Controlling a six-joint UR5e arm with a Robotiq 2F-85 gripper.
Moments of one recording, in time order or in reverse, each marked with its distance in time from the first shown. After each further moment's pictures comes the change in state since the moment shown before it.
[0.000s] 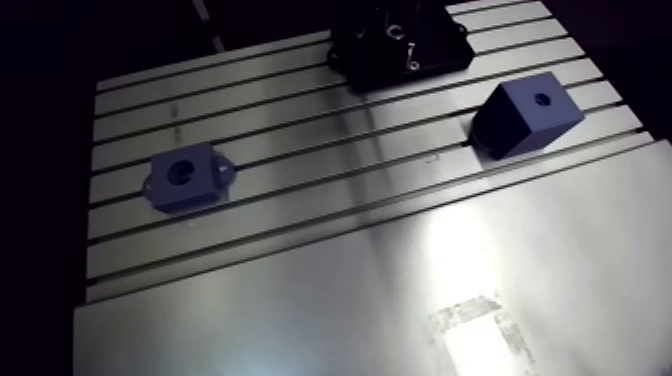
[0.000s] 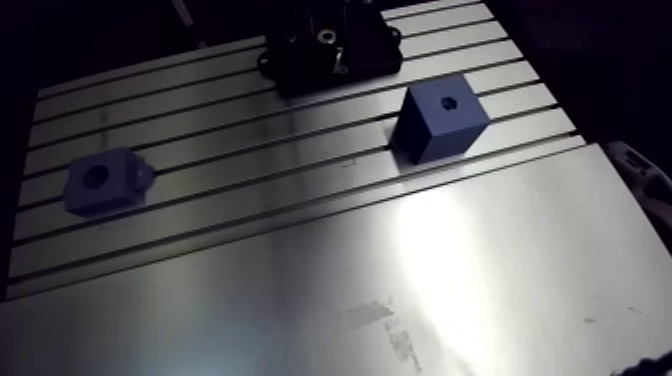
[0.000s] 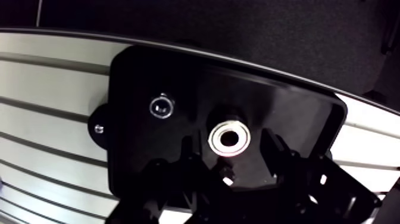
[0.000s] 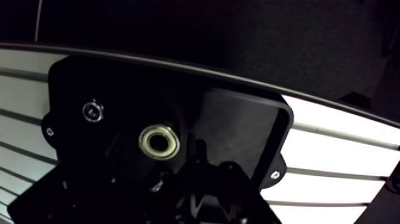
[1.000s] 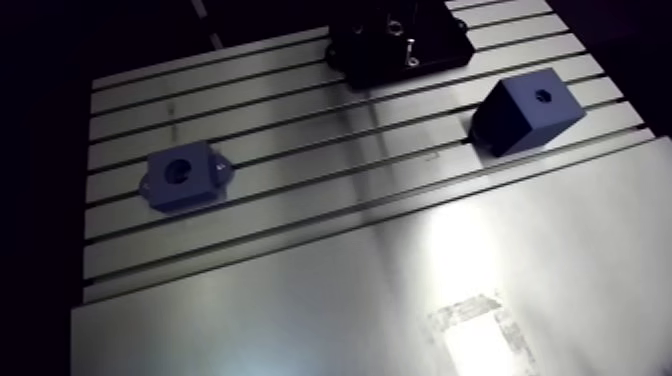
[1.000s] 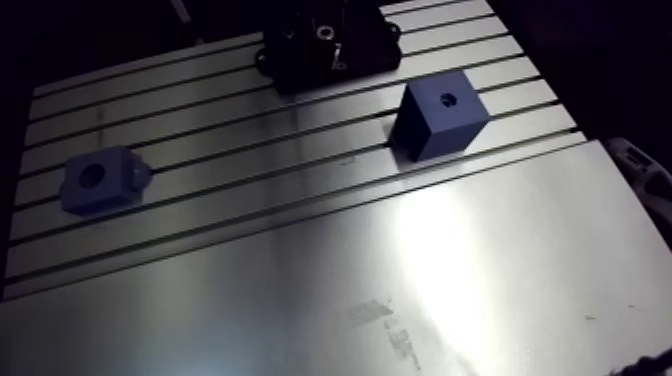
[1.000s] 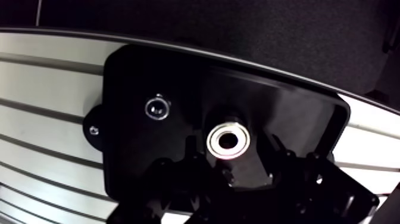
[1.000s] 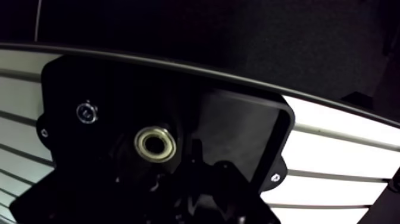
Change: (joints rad) arm -0.004 0.009 0.001 -0.001 0.000 -0.002
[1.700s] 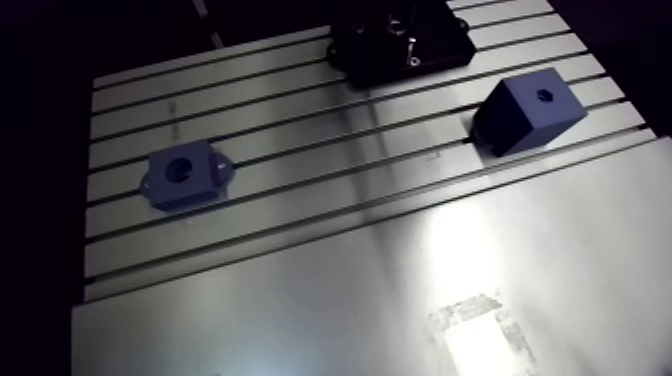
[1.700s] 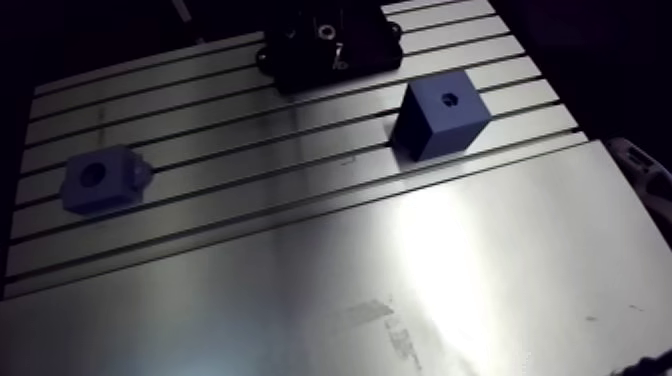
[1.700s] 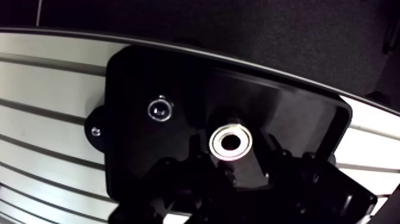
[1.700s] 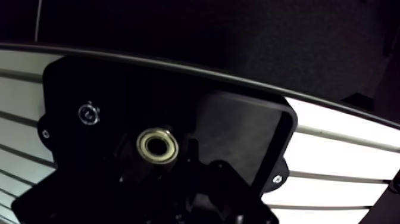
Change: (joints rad) arm 0.003 0.001 0.000 -0.002 0.001 0.000
